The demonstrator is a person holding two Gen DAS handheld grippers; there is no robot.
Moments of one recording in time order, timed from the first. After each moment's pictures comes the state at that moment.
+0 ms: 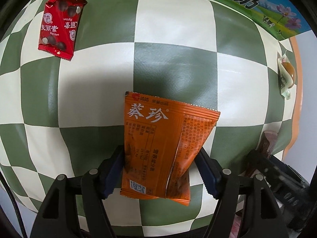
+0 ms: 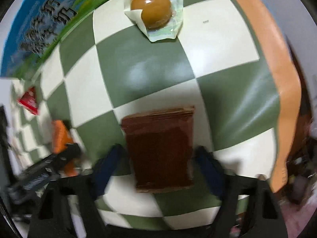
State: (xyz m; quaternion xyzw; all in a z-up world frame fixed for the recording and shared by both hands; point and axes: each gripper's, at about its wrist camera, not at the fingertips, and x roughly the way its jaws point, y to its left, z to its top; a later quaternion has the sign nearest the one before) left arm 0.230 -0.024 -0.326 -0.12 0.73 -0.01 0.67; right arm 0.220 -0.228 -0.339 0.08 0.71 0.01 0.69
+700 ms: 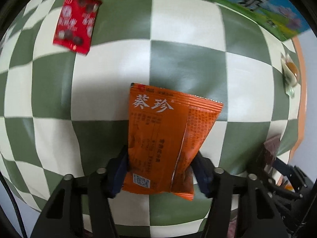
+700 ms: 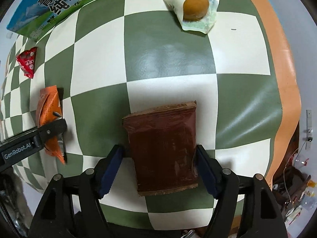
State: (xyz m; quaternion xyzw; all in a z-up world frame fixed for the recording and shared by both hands) left arm 0.210 -0.006 -0.329 -0.10 0.71 0.01 0.70; right arm 0.205 -0.212 -0.329 0.00 0.71 0.04 0.70
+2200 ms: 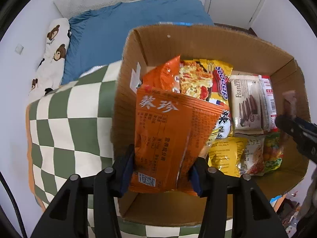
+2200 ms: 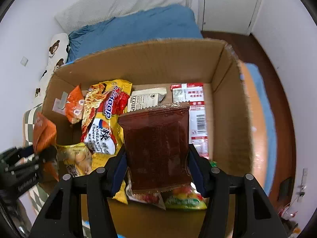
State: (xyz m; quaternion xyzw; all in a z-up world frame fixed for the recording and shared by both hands) left arm 0.446 0.068 -0.207 -0.03 0.65 0.06 0.76; right arm 0.520 -0.141 -0.235 0.01 0.63 0.11 0.77
